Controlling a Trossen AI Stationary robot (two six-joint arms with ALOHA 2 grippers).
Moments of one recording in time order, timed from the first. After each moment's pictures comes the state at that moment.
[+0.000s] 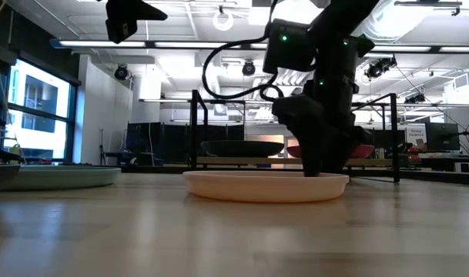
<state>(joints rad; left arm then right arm) -0.14 0.97 0.83 -0.31 -0.12 -0.60 0.04 1.82 1.09 -0.62 -0.03 0.90</state>
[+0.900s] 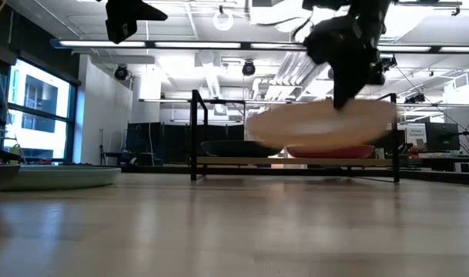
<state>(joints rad) -0.14 0.97 0.83 -0.31 -0.12 -0.61 -0.05 1.40 1.09 -0.90 0.01 0.70</state>
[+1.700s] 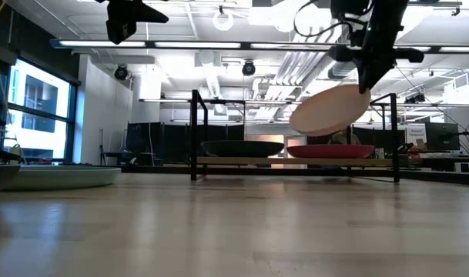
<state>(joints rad) -0.14 0.97 0.83 -0.31 -0.16 -0.61 -0.40 1.18 1.09 -1.12 0.59 1.01</state>
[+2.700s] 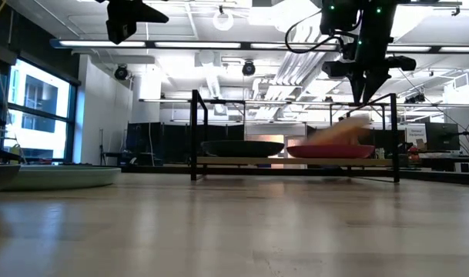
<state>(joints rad) -0.14 0.97 0.83 -0.31 -0.16 -0.61 -0.43 1.28 1.09 -1.10 0.59 0.99</state>
